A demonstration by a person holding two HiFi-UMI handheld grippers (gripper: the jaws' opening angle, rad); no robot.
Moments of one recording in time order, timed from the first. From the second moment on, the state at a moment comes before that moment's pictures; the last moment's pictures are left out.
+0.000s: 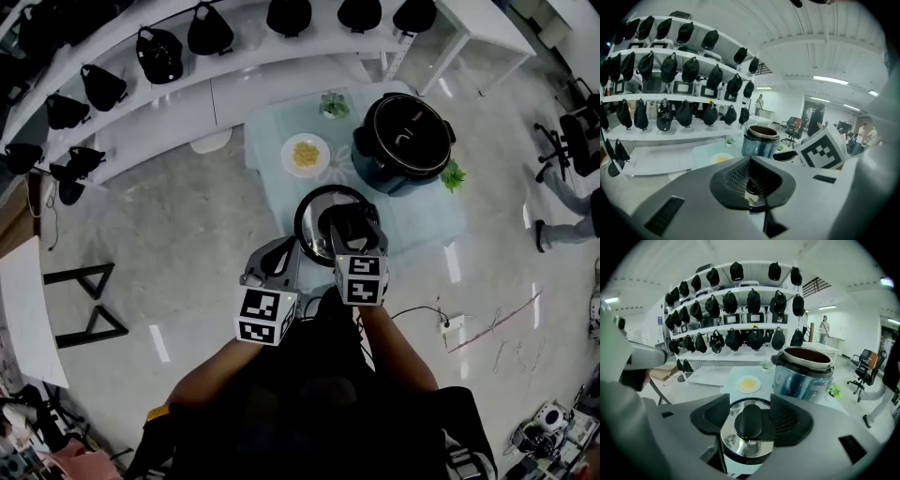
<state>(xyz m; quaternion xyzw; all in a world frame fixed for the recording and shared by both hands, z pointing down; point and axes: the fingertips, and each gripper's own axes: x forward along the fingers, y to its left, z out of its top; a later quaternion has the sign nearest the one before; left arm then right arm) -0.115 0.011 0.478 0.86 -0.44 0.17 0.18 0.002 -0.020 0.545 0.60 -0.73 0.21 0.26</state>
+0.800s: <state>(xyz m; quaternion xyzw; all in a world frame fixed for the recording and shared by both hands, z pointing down) -0.063 0.059 0.418 0.91 -0.37 0.14 0.13 0.015 0.074 0.421 0.62 -0.74 0.17 0.17</state>
